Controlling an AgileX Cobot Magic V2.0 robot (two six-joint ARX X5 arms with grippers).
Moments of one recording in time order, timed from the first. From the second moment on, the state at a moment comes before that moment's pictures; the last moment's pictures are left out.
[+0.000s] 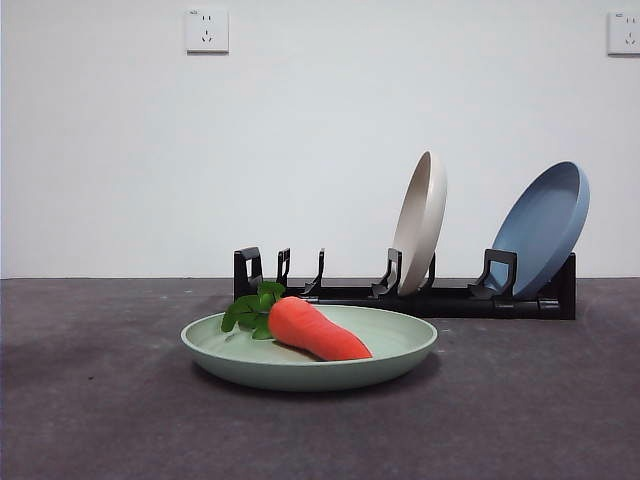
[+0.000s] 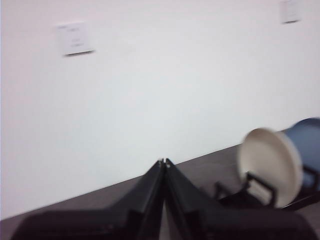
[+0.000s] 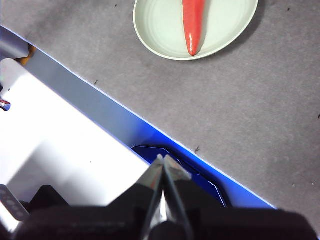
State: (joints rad) left arm -0.27 0.43 0.65 -0.09 0.02 0.15; right arm 0.71 0.67 0.95 -1.16 -0.18 0.19
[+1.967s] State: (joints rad) left arm -0.09 0.01 0.02 -0.18 0.03 0.01; right arm 0.57 0.58 0.94 -1.02 -0.18 0.09
